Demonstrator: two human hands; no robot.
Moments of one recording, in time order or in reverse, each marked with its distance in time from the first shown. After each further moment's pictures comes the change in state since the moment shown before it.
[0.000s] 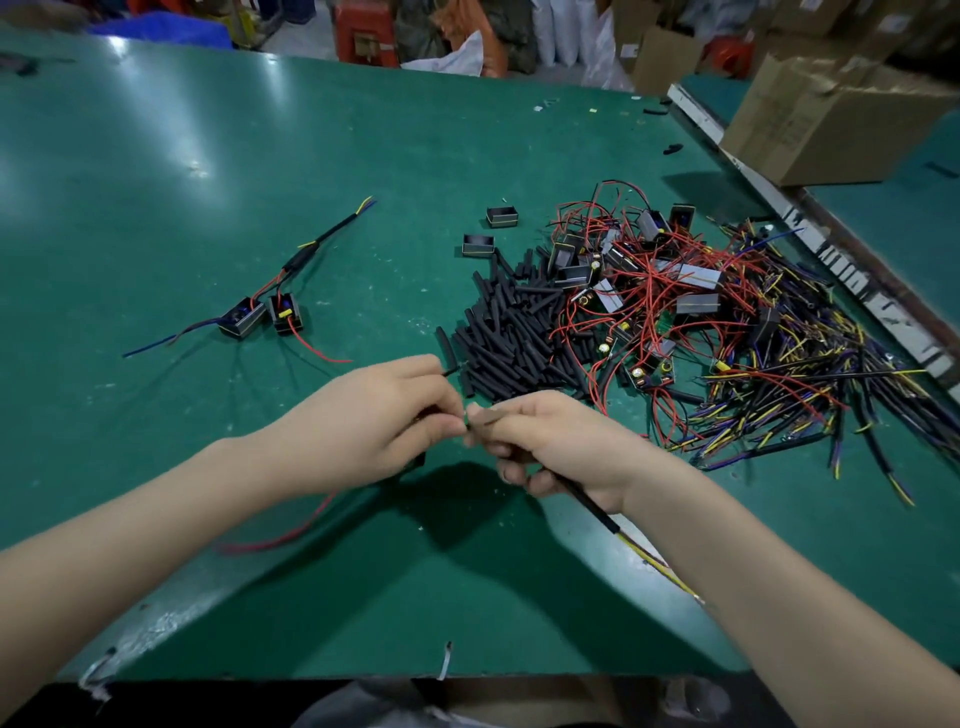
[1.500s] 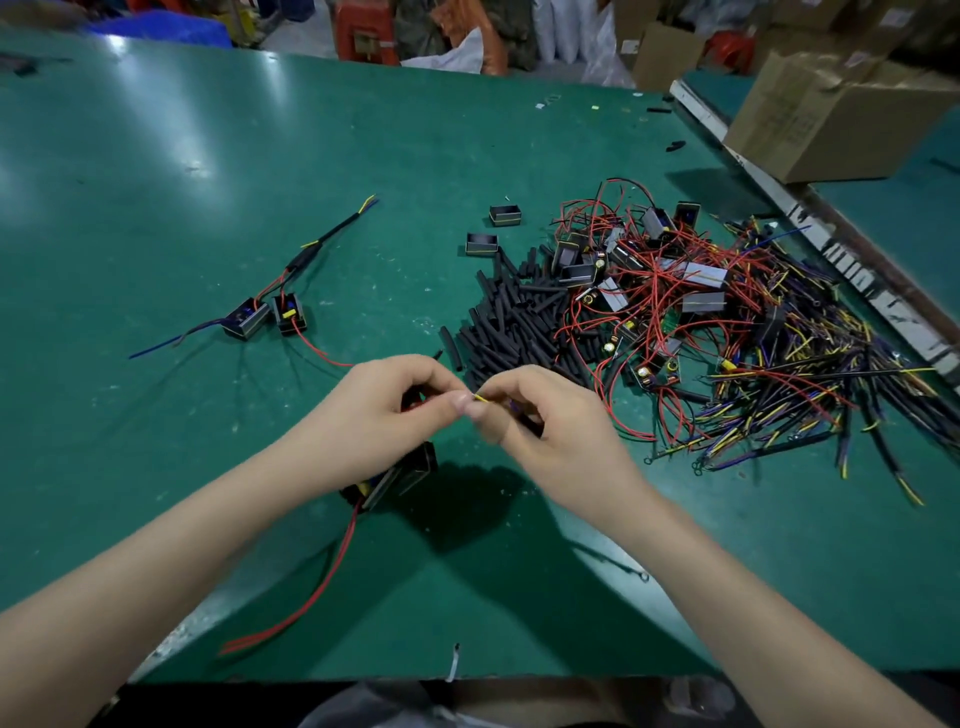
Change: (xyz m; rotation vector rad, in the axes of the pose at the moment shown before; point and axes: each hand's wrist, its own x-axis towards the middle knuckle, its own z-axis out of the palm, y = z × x) left_hand 0.002 0.005 0.008 -0.460 0.140 -0.465; right_hand 0.003 0.015 0.008 -0.573 0.512 -0.760
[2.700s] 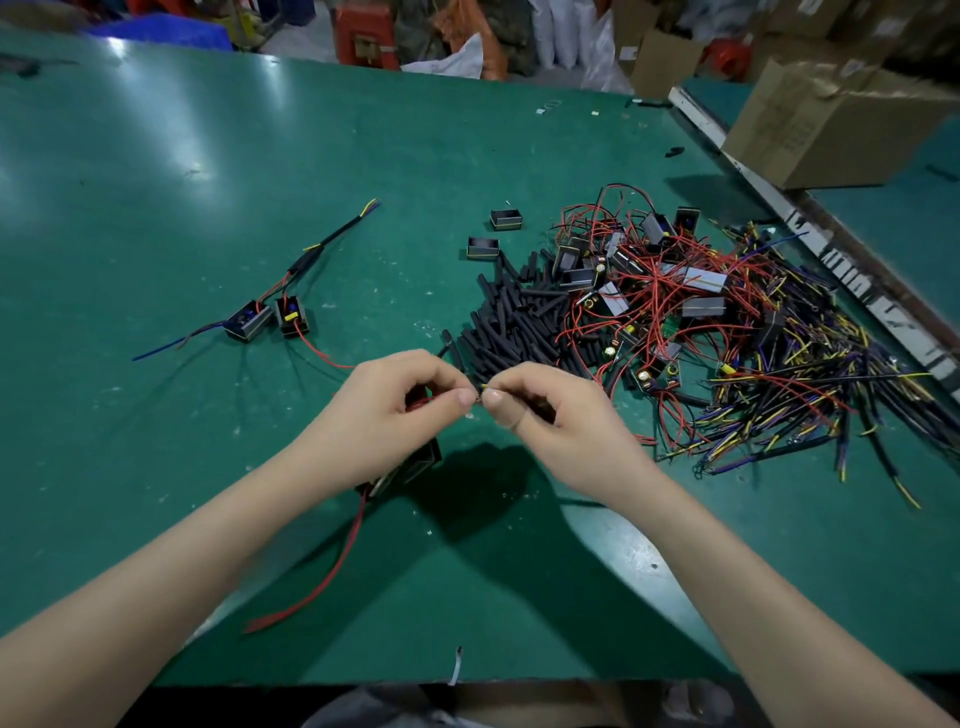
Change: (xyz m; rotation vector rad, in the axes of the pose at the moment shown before) left_hand 0.004 -0.002 0.006 -0.010 0.076 0.085; right_hand 0.011 0.004 -0.009 0.093 -0.112 0.070
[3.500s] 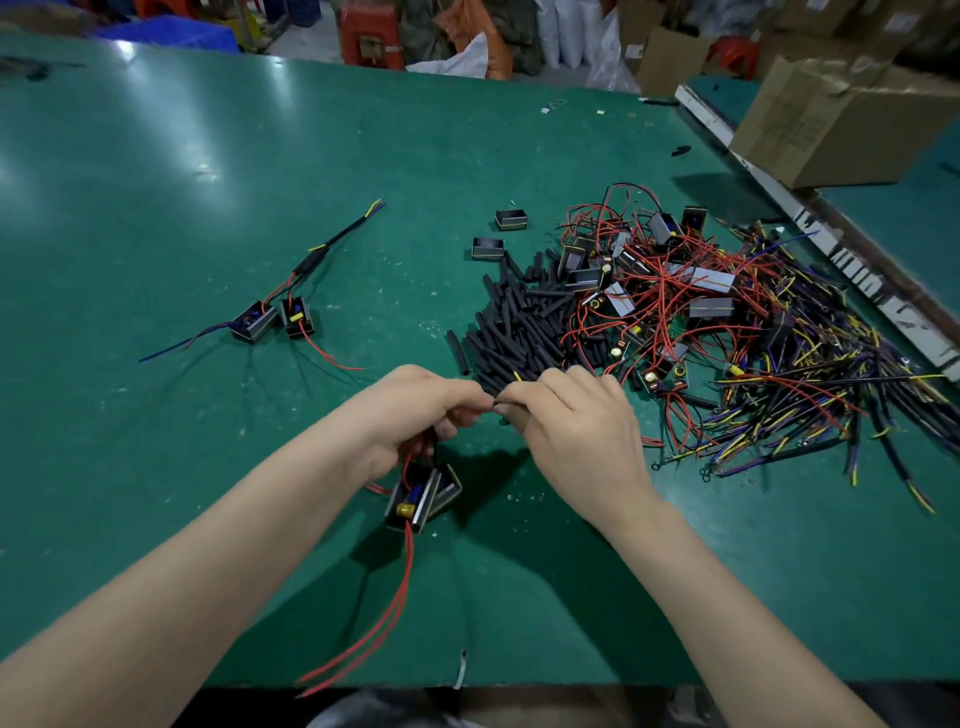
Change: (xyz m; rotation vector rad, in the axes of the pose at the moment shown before) left_hand 0.027 0.004 0.017 -0.477 -0.151 -0.743; right_hand -0.007 0.022 0.012 -0.790 0.376 -0.335
